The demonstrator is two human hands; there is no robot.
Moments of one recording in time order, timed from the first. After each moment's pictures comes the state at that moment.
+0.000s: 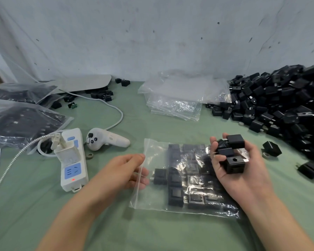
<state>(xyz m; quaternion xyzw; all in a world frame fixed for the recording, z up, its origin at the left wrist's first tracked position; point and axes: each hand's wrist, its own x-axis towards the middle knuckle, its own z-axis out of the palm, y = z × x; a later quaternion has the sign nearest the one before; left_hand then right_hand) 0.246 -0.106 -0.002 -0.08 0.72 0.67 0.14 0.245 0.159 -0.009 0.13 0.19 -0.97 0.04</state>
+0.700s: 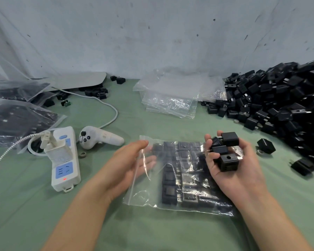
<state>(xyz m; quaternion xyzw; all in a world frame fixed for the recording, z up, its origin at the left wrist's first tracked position) 0.220 -0.076 -0.002 -0.12 0.56 0.80 0.15 0.246 0.159 -0.010 0.13 0.18 -0.97 0.05</state>
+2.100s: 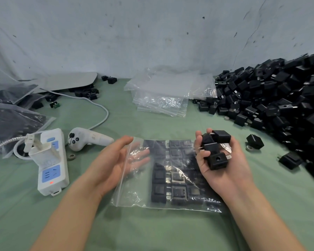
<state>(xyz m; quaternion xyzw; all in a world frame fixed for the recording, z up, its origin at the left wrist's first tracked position) 0.213 -0.078 -0.003 -0.13 0.53 0.82 0.19 0.247 0.160 -0.007 0.14 0.17 -0.97 0.05</state>
